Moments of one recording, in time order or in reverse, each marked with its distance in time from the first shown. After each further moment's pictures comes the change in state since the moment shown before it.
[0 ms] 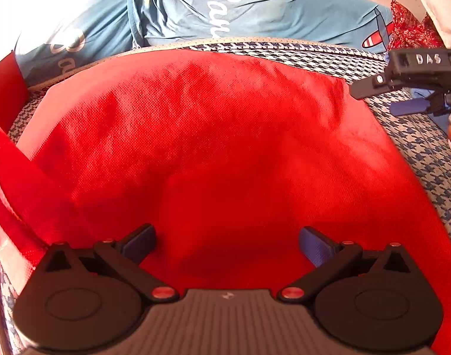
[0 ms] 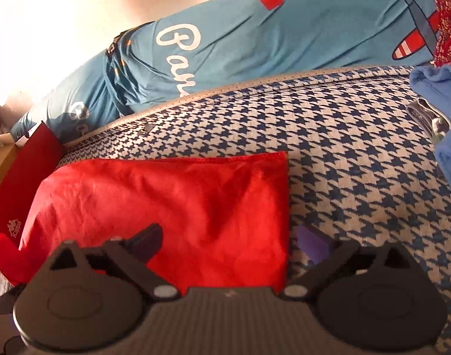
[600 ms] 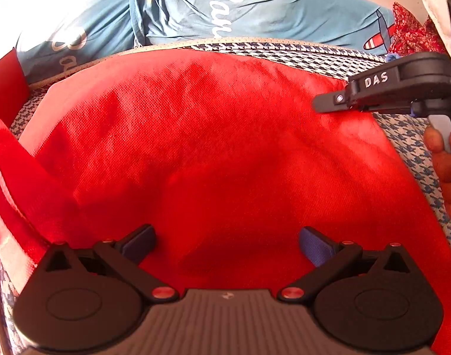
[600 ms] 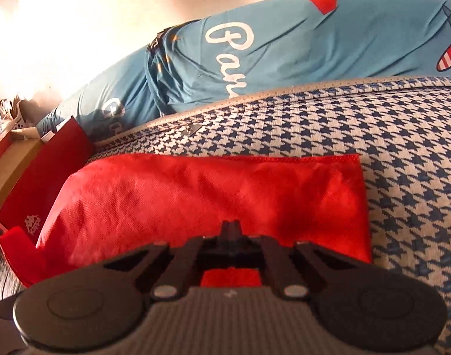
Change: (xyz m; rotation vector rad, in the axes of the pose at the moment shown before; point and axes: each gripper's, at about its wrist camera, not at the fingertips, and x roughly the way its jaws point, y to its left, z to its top) left arm -0.001 0.003 0.001 -0.022 0.002 -0.011; right arm 0.017 0.050 -0.010 -0.060 -0.108 0.115
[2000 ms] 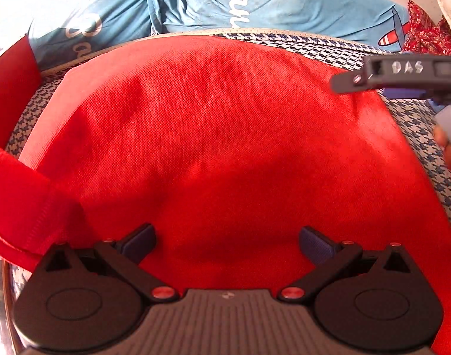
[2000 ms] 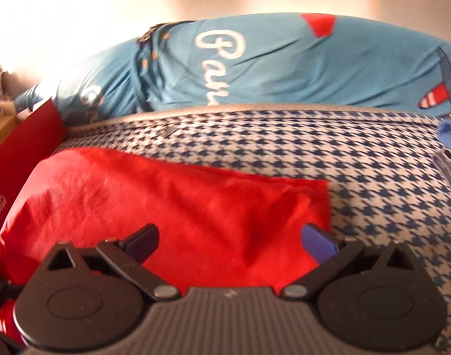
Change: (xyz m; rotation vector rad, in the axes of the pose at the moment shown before) left arm -0.006 0.010 -0.005 -0.010 0.047 0.043; right arm -0.008 0.004 0.012 -0.094 0.014 -0.161
